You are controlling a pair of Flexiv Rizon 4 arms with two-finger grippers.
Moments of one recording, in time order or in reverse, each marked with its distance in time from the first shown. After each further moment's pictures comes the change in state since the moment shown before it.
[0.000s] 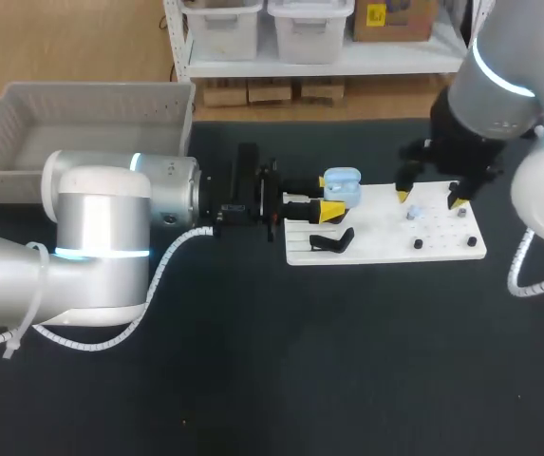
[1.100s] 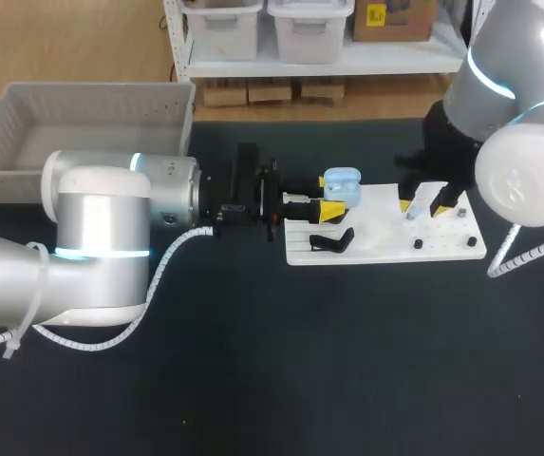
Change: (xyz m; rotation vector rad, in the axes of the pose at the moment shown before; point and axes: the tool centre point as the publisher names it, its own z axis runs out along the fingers) left arm 0.000 0.000 0.000 0.000 0.000 0.000; right arm -0.014 -0.007 0.045 -0.052 0.082 -0.005
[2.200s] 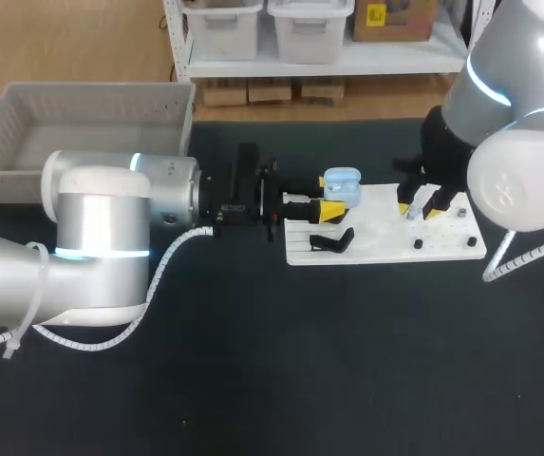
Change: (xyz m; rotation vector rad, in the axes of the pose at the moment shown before) left arm 0.000 0.000 0.000 0.000 0.000 0.000; right arm -0.003 0.002 0.012 -0.020 -0.004 0.011
